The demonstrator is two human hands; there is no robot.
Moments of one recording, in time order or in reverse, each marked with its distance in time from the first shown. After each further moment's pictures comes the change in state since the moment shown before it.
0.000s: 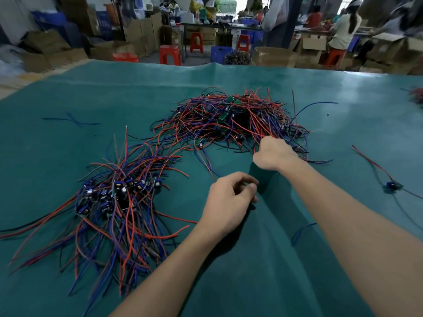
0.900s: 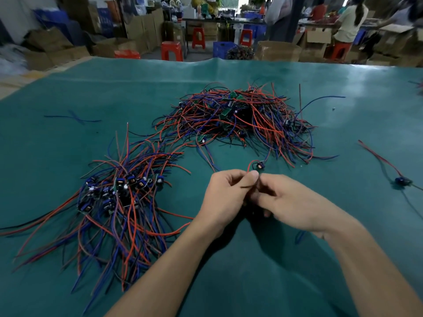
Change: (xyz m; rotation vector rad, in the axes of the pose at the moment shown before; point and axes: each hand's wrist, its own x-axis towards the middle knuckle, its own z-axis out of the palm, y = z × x) left_hand 0.001 0.006 -0.004 -0.230 -0.010 -0.060; right_hand -0.102 0.036 0.024 0.524 -0.280 -0.398
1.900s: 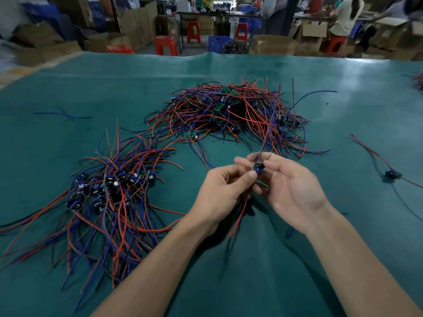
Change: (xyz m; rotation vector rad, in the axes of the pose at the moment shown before) left_hand -0.007 0.003 0.002 -0.124 -0.154 0.033; right_hand -0.002 -0.005 0.002 1.193 0.146 -0.004
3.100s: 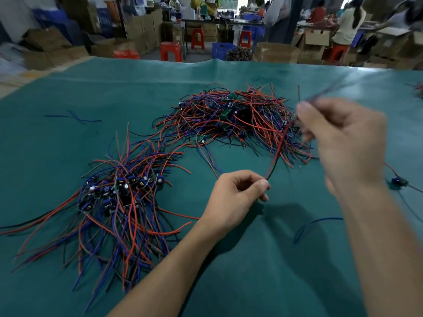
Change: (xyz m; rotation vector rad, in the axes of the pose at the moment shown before) left_hand 0.002 -0.004 0.001 0.220 0.051 0.039; right_hand 0.003 -0.068 0.019 -0.638 0.386 -0.813
